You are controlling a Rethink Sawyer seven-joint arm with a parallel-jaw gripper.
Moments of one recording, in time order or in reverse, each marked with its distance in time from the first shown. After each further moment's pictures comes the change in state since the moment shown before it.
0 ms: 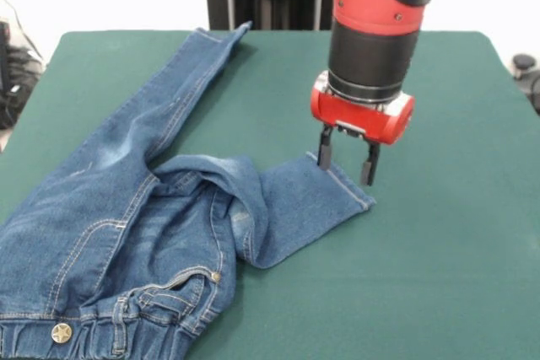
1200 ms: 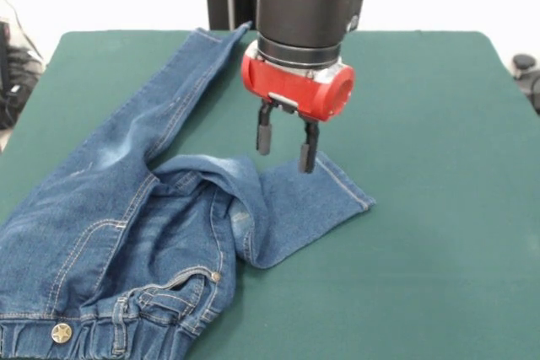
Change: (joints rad) arm -0.099 -0.090 -0.001 0.003 0.000 0.000 0.000
